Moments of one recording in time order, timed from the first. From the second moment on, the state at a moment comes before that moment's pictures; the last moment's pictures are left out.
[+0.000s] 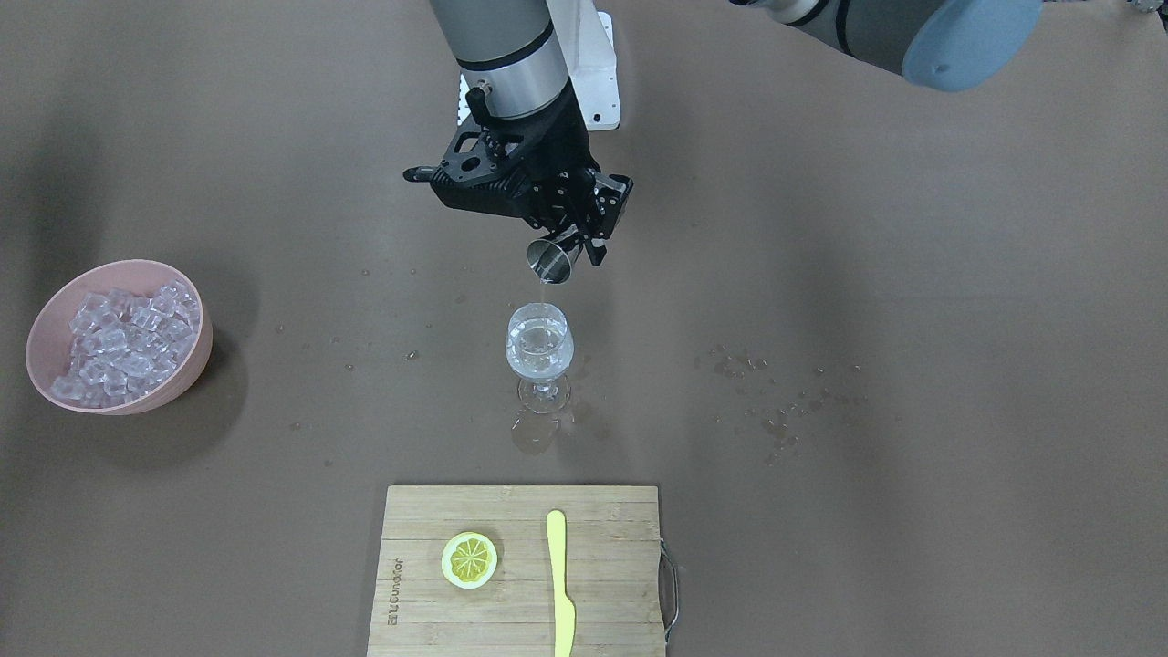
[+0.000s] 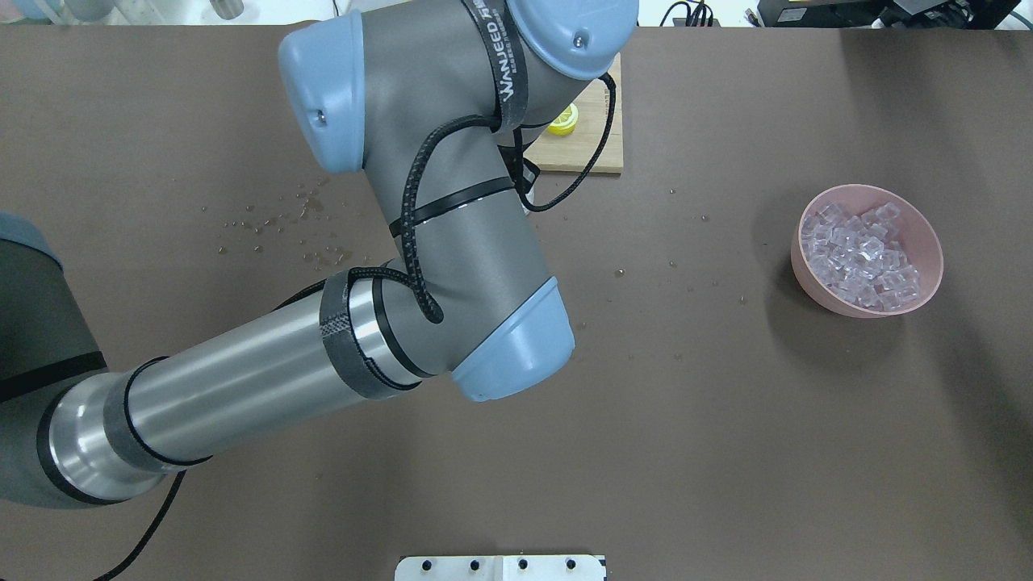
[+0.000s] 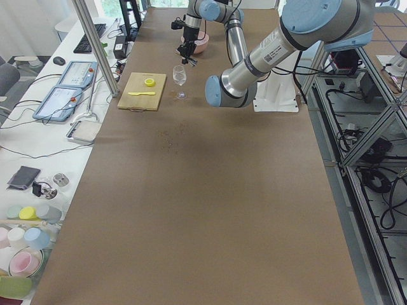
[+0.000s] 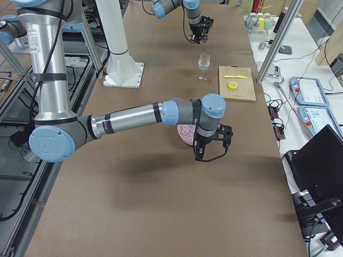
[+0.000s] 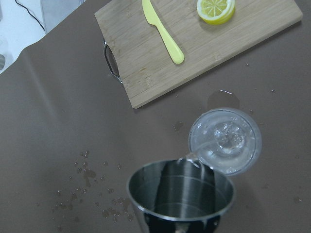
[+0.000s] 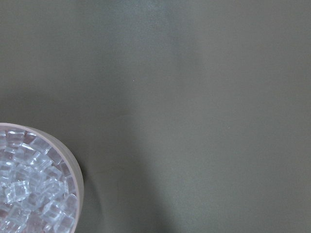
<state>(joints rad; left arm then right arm) -0.61 -2.73 -1.58 -0.94 -1.62 -0.61 1.49 -1.50 1.76 -1.78 2.36 0.24</state>
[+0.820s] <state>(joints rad) -0.60 -2.81 -1.45 -0.85 -1.60 -0.58 1.49 -1.50 1.76 -1.78 2.37 0.24</state>
